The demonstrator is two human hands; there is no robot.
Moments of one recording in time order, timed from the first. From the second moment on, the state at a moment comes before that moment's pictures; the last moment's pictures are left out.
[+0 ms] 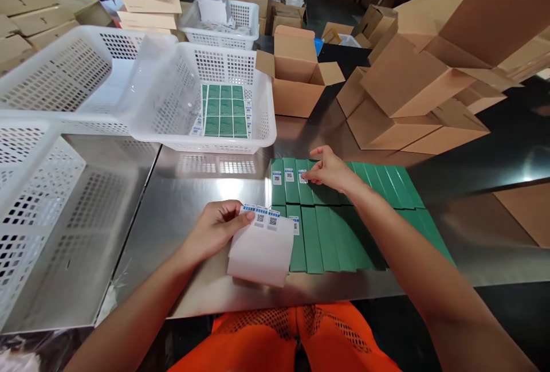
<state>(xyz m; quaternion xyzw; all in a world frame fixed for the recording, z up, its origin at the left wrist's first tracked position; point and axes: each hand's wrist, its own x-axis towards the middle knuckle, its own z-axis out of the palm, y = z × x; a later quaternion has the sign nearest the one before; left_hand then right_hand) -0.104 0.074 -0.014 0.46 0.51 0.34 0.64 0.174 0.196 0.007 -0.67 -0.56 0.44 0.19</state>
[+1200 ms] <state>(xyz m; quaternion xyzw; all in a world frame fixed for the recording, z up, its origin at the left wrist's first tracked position) -0.105 0.072 -0.021 0.47 0.54 0.34 0.61 0.180 0.096 0.004 -0.63 -0.60 0.47 0.12</state>
